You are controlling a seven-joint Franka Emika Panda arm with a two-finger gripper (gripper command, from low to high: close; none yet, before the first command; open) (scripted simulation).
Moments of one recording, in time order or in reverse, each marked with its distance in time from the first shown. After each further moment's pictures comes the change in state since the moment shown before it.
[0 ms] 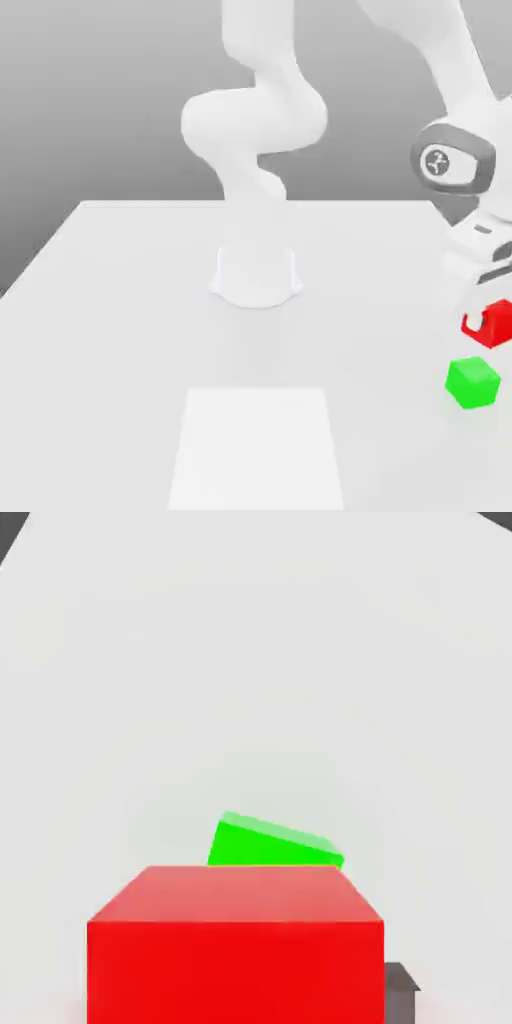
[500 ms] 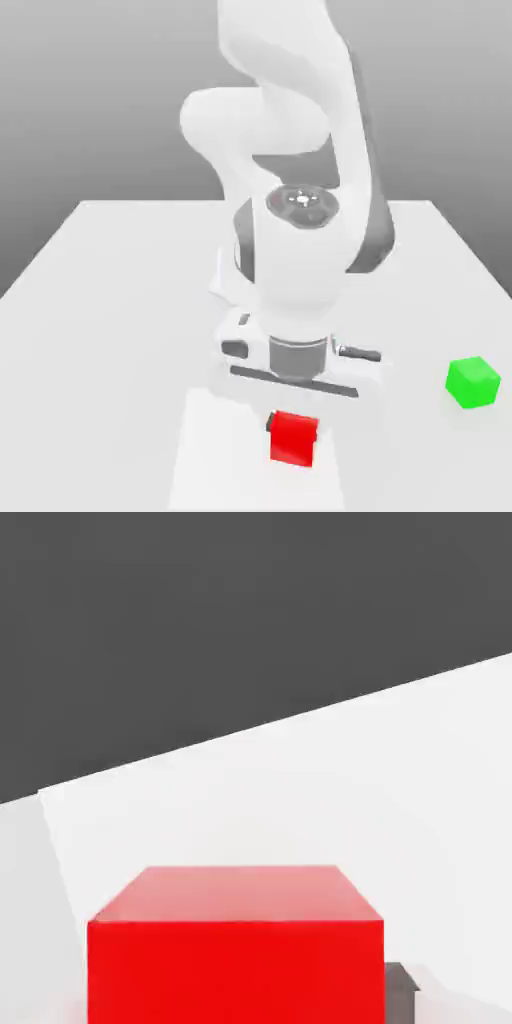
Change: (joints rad) arm -0.427 0.020 -0.252 0.002 0.066 0.026 0.026
